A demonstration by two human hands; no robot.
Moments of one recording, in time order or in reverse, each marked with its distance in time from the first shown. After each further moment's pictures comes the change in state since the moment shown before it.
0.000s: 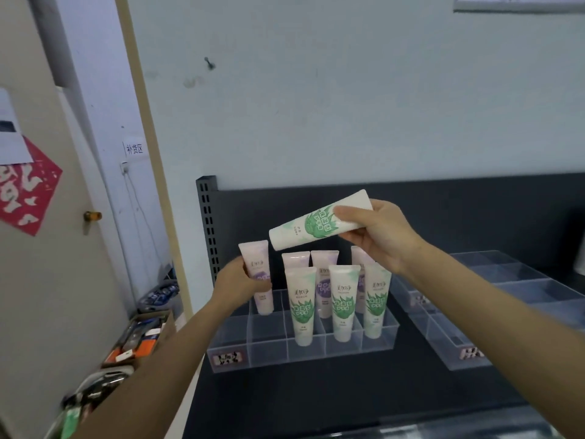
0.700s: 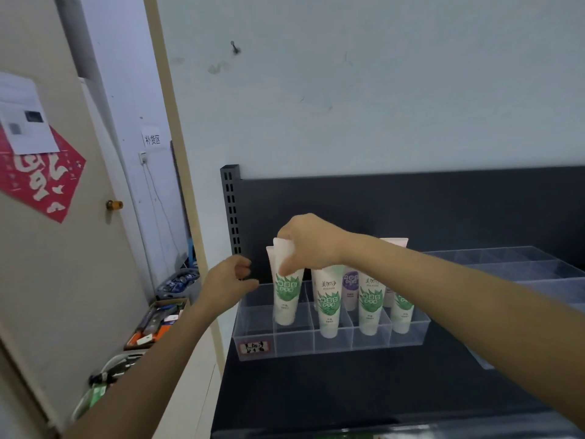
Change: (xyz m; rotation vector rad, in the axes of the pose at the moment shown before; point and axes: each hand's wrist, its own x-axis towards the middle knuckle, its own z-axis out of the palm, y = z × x) left_hand -0.006 -0.044 -0.047 0.163 0.009 -0.022; right_hand 0.021 0.037 0.103 -1.475 -0.564 -0.308
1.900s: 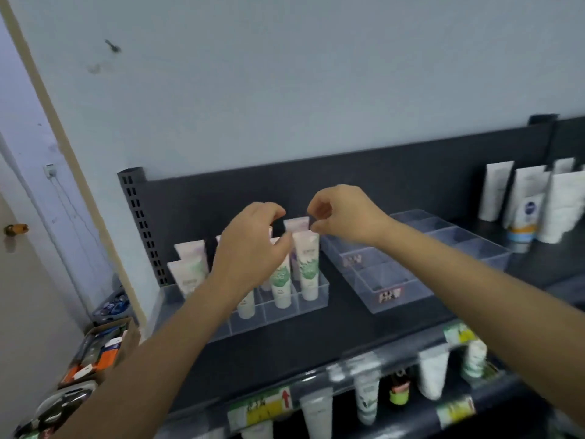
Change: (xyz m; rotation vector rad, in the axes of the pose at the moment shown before) left_hand -0.092 0.201 0.061 0.138 0.198 0.697; right_hand -0.158 0.097 -0.046 0.044 0.408 0.333
